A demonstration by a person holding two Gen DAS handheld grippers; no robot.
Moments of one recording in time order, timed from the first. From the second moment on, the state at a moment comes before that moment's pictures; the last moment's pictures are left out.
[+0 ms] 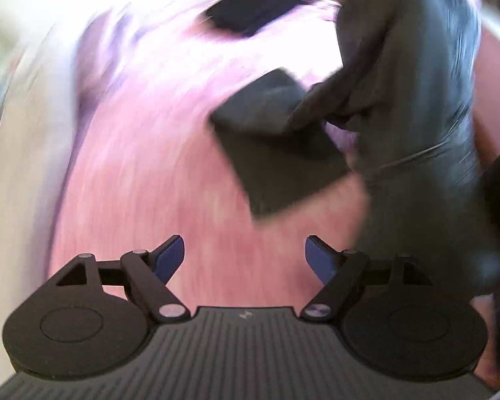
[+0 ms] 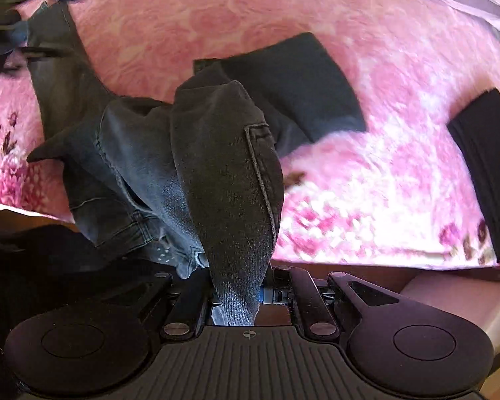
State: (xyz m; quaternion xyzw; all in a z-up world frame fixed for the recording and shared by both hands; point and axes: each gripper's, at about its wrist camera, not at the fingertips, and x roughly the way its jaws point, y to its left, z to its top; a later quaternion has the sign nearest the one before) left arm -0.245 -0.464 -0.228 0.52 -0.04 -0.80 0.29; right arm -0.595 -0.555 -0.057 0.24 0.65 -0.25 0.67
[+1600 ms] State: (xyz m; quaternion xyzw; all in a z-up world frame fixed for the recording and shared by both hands) left arm -0.014 -0.694 -0.188 0.64 0.21 -0.57 0.47; right arm -0.351 -0.831 -0.137 -0.02 0.64 -0.22 0.73
